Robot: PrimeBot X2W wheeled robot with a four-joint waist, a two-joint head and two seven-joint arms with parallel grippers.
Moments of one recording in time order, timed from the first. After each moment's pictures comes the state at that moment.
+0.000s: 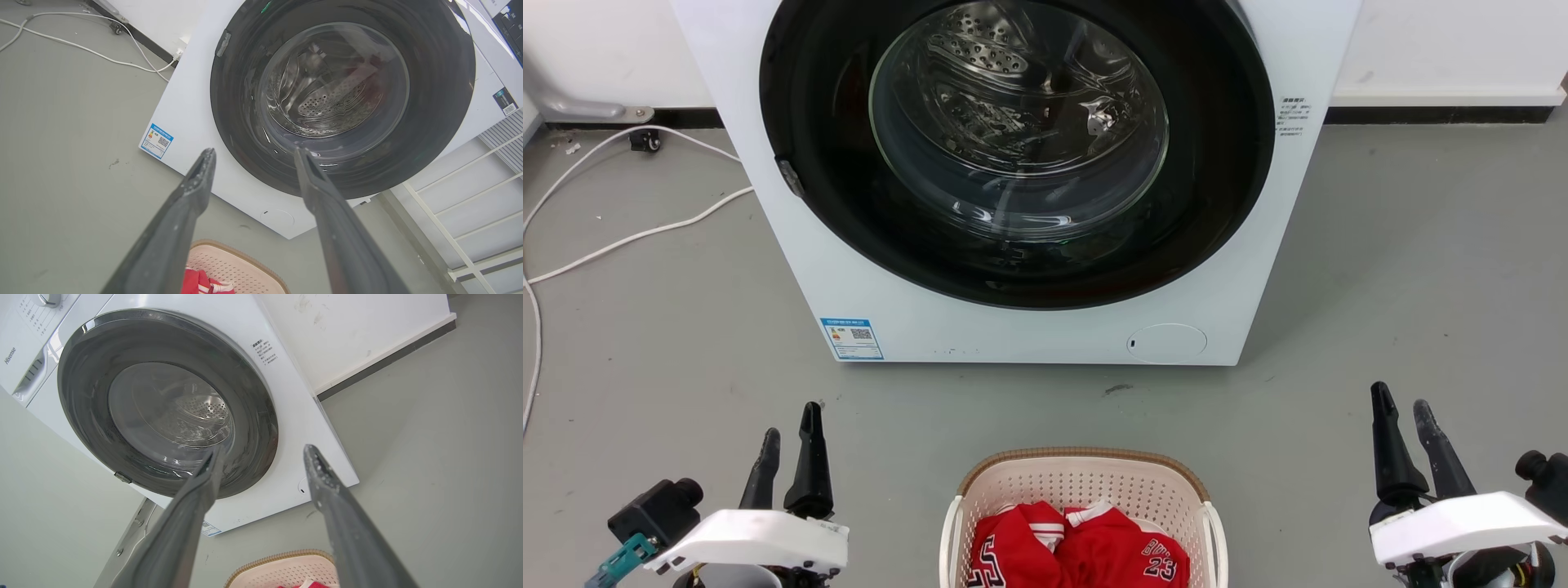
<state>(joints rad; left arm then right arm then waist) -0.02 0.05 0.08 0.17 -0.72 -0.08 -0.09 -0.01 -0.05 -0.07 0.14 0.63 0.13 -0.09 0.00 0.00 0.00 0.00</state>
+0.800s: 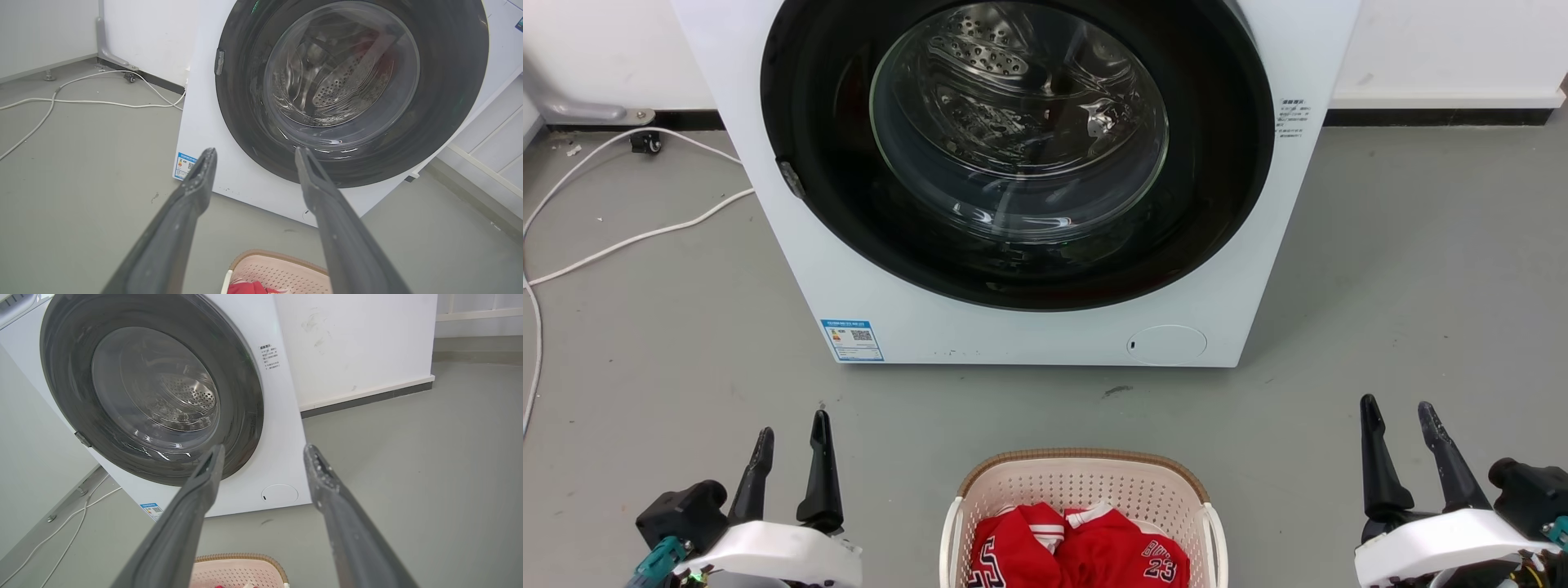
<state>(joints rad) 0.00 0.06 0.06 0.17 -0.44 -0.08 -0.16 0.02 -0.05 -0.06 0.12 0.33 0.13 -0.16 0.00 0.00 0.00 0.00</state>
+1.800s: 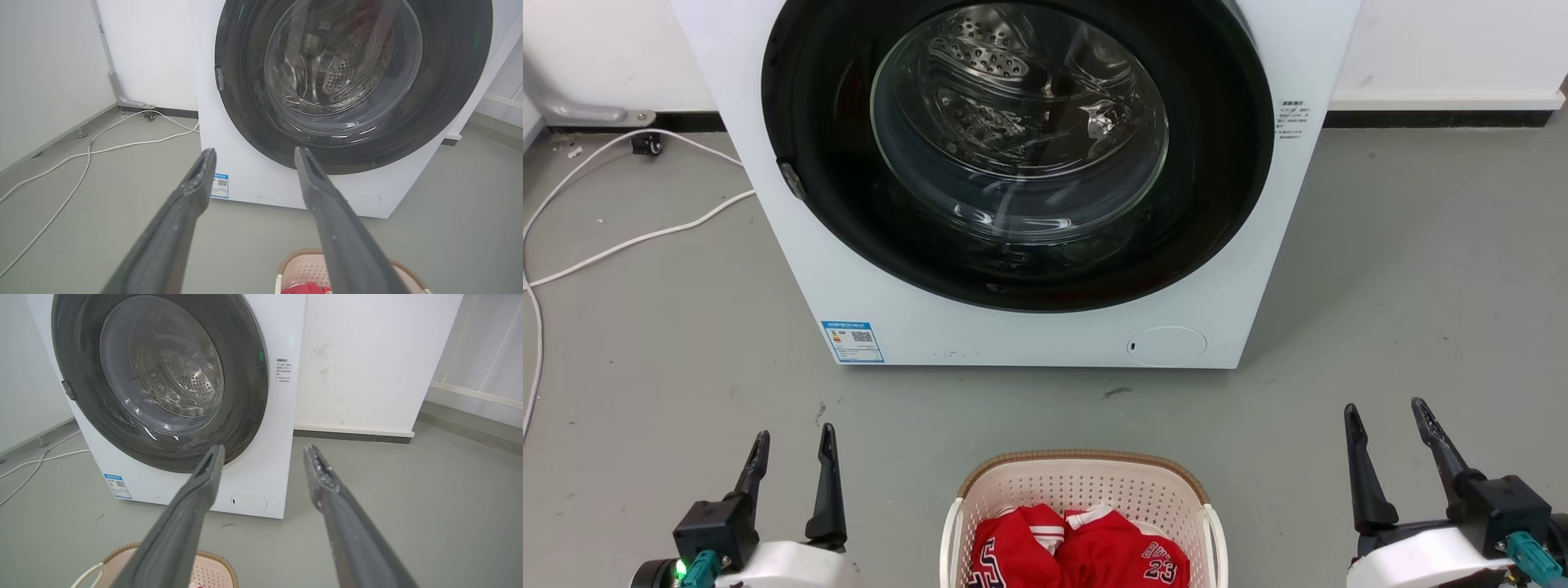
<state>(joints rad) 0.03 0.06 0.07 0.17 -0.16 -0.07 -0.23 0.05 -0.05 -0.06 0.09 0.02 0.13 -0.23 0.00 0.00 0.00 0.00</state>
